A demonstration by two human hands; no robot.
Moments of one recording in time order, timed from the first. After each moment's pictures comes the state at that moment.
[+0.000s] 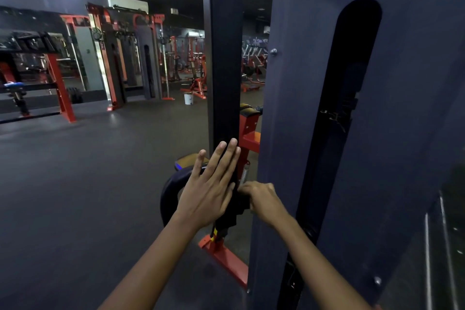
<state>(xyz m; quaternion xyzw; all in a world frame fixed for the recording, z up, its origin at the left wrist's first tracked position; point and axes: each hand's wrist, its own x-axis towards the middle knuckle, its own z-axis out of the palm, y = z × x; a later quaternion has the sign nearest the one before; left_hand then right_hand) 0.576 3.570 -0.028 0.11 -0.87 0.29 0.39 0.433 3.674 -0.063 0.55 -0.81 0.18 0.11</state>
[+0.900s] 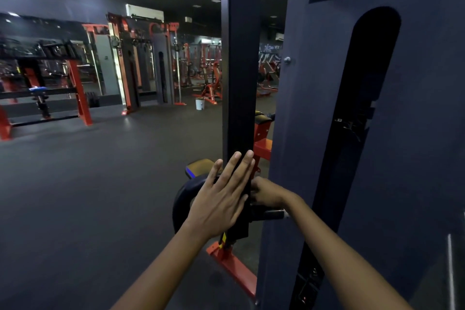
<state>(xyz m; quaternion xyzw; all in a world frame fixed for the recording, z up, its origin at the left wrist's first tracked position) 0.579 3.569 -0.029 0.07 -0.87 0.29 0.39 0.414 3.645 -0.023 0.54 -0.80 0.22 -0.17</state>
